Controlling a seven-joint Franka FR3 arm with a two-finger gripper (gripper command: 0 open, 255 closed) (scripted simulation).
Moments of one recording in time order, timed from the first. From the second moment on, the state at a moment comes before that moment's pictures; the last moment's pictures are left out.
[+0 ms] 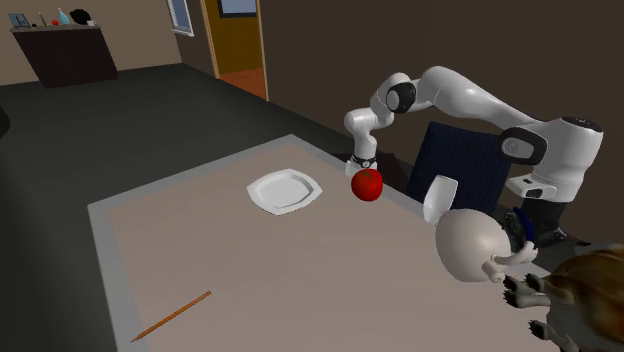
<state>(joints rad) 0.33 0.70 0.06 -1.12 -0.14 1.96 1.33</state>
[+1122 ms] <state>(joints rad) 0.34 0.73 0.06 -1.21 -0.15 2.09 1.35</state>
